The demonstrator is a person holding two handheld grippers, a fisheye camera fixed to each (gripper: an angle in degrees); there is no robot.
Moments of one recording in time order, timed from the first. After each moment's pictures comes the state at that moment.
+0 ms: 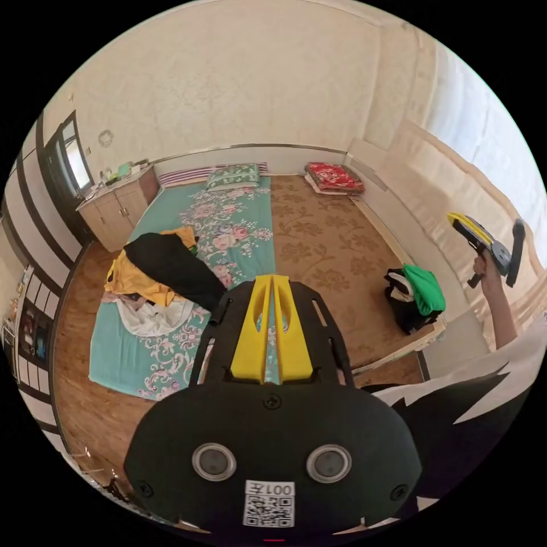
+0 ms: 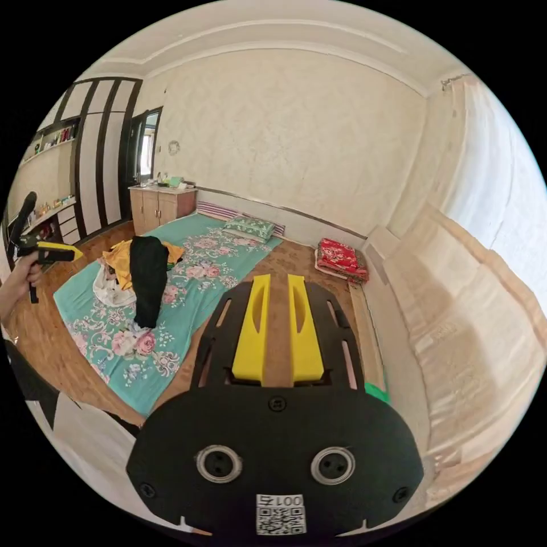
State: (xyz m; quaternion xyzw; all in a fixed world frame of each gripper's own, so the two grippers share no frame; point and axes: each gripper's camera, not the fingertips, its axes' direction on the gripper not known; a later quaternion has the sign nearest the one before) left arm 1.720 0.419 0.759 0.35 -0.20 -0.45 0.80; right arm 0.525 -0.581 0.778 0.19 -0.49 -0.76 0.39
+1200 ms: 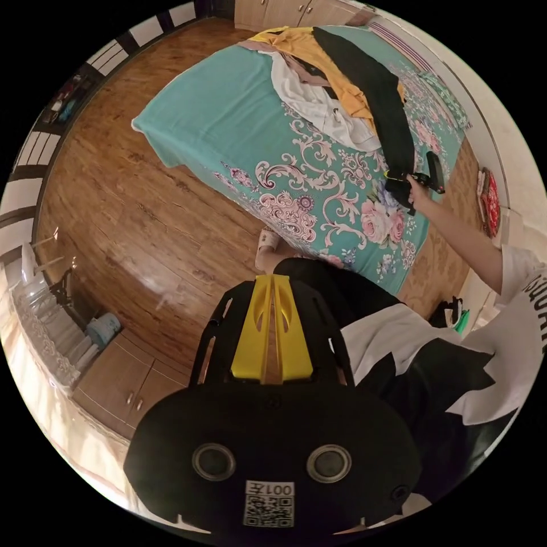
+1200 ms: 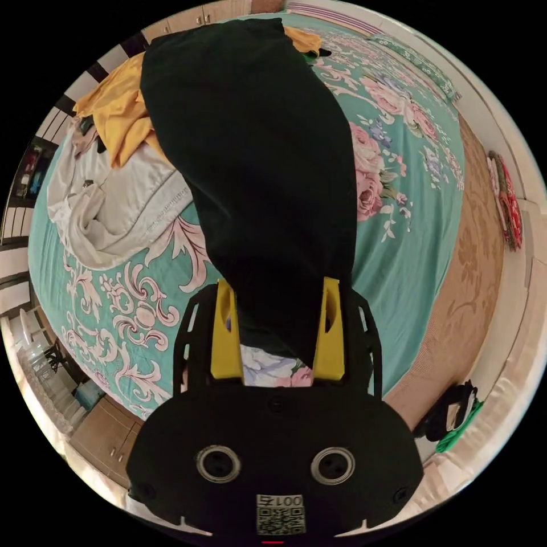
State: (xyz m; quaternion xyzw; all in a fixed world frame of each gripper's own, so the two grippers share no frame) left arm 1.590 1.020 0.862 0.09 0.12 -0.75 0.64; right arm 0.423 0.248 0.858 -0.06 -0.10 -0.94 0.31
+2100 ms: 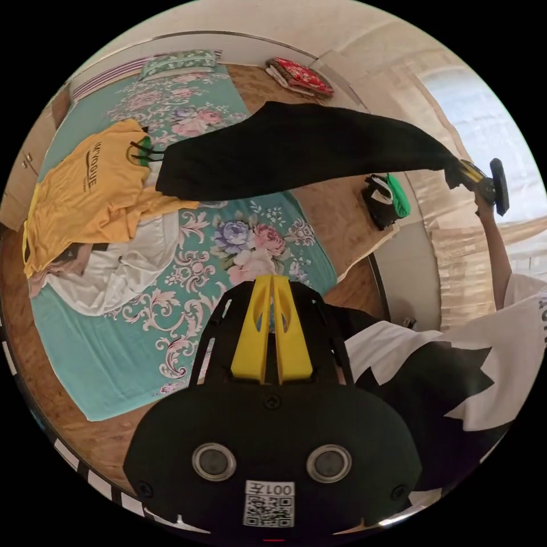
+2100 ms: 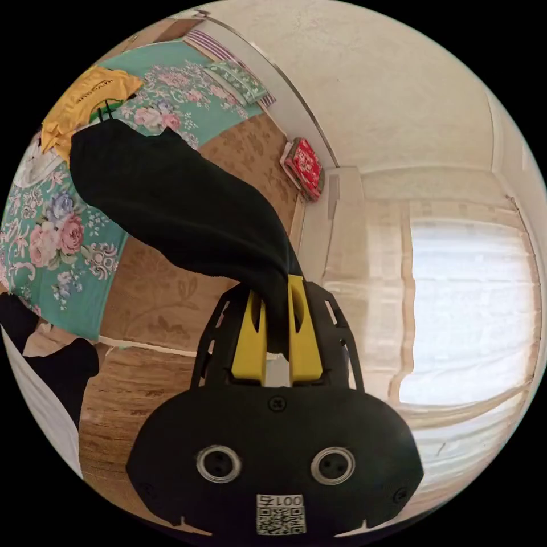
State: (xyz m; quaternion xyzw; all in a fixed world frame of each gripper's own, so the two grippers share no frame) left arm 1.286 0.810 0.810 0.20 0.09 -0.32 0.92; right arm 0.359 -0.158 0.690 0.31 0.00 -0.86 0.41
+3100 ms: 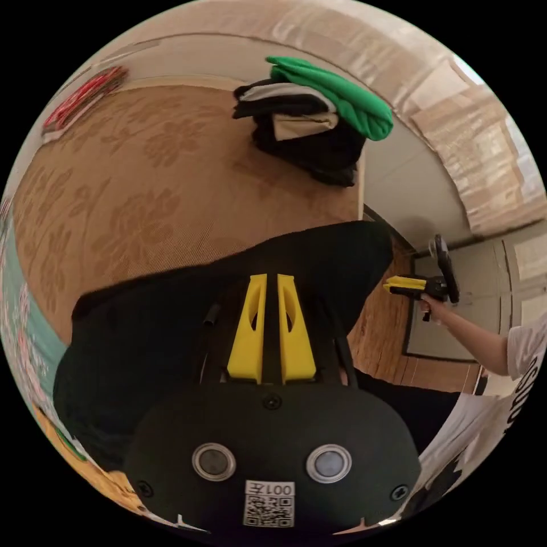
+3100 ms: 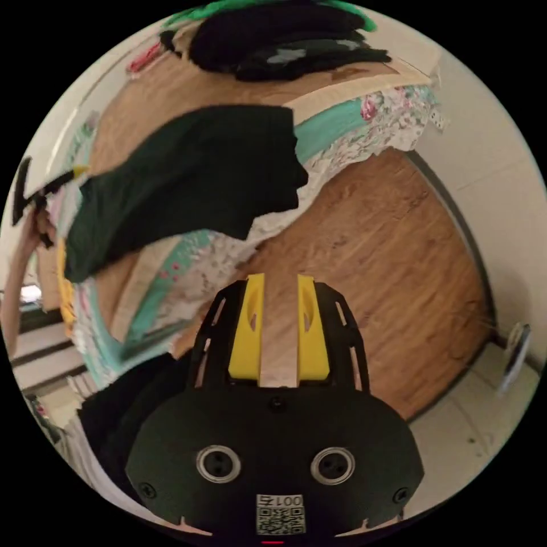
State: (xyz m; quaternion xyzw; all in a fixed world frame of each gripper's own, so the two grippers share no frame) left arm 1.198 0.124 1.135 0.12 0.04 0.05 0.99; right arm 0.375 -0.483 1.304 -0.25 -0.15 -0.59 0.75
